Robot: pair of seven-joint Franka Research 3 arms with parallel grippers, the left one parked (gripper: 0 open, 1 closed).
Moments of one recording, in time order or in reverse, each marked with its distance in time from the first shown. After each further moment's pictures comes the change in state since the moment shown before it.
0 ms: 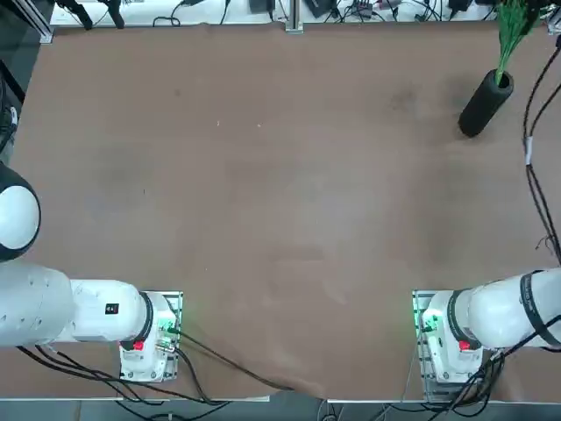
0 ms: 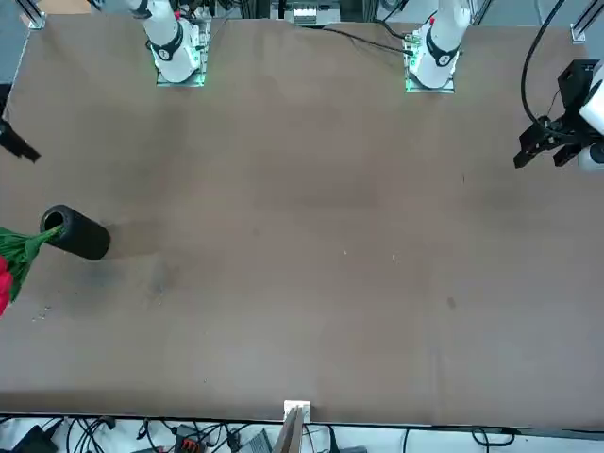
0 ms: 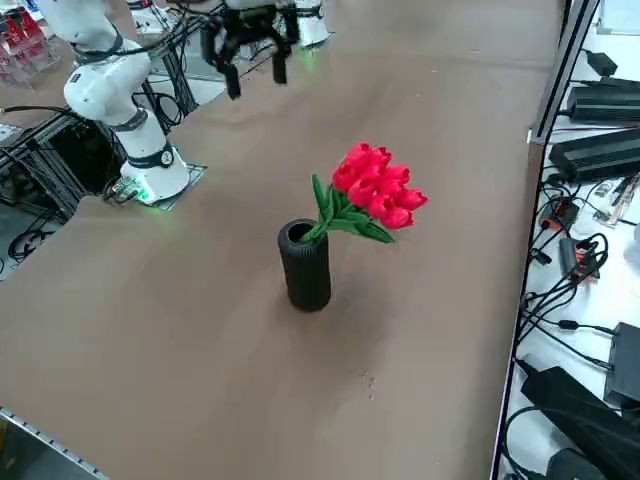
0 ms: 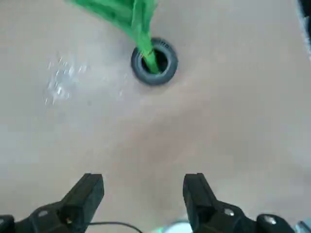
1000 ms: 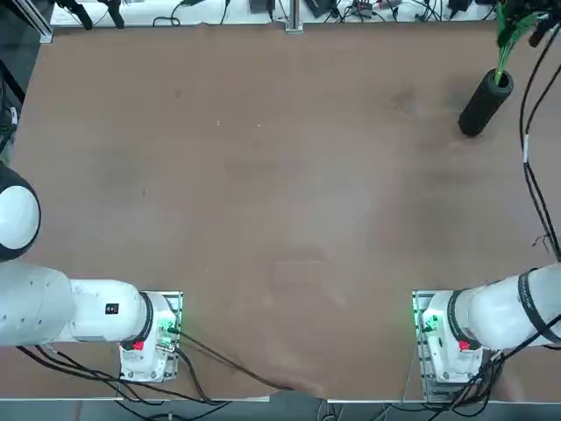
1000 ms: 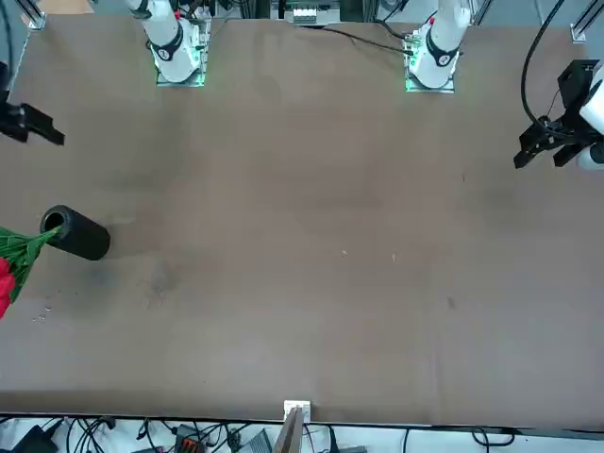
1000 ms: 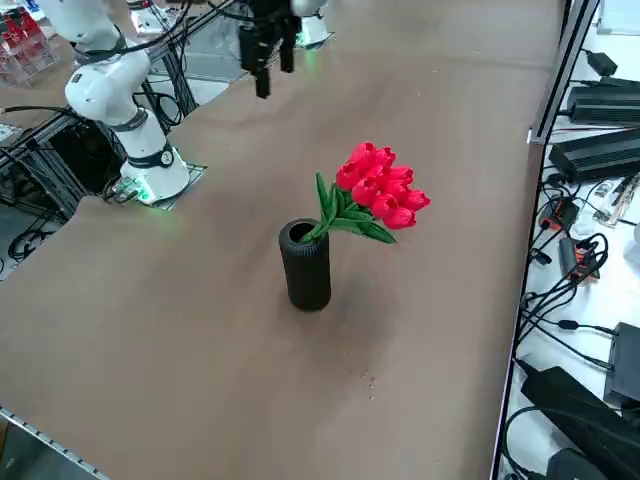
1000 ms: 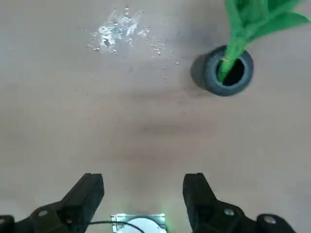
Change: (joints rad) arm 0.086 0.074 0.011 0.023 0.055 0.000 -0.371
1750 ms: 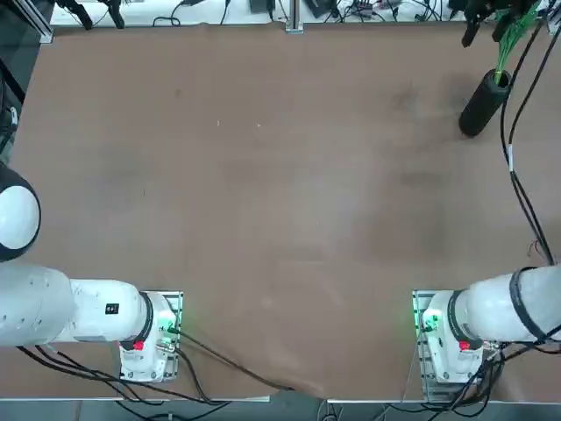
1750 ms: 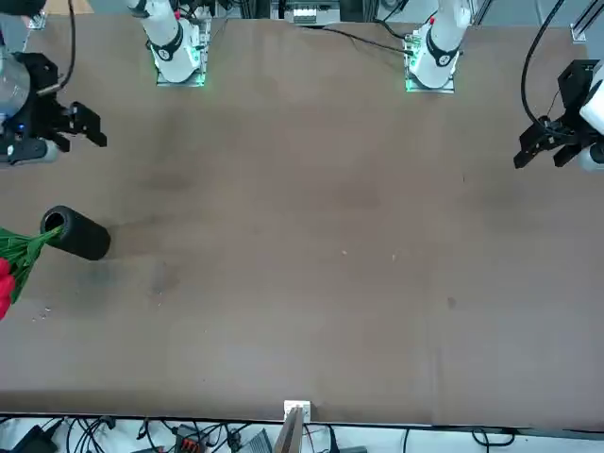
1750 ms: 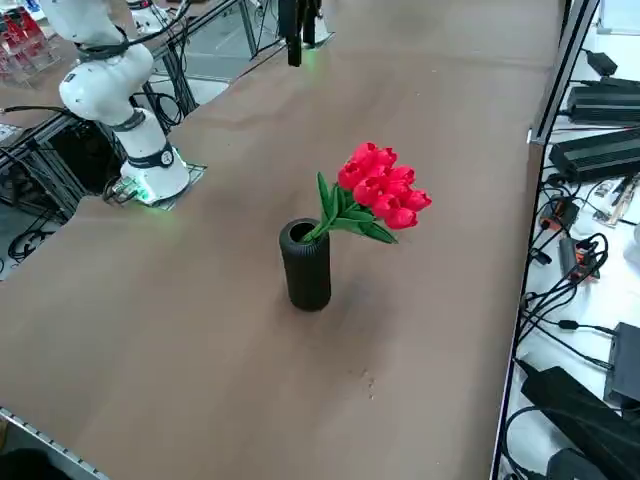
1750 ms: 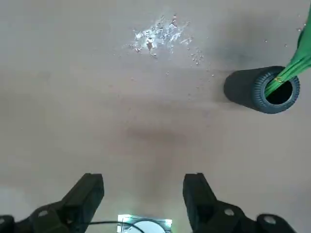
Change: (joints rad) arm -0.269 -0.060 0.435 -0.044 0.000 0.022 0.032
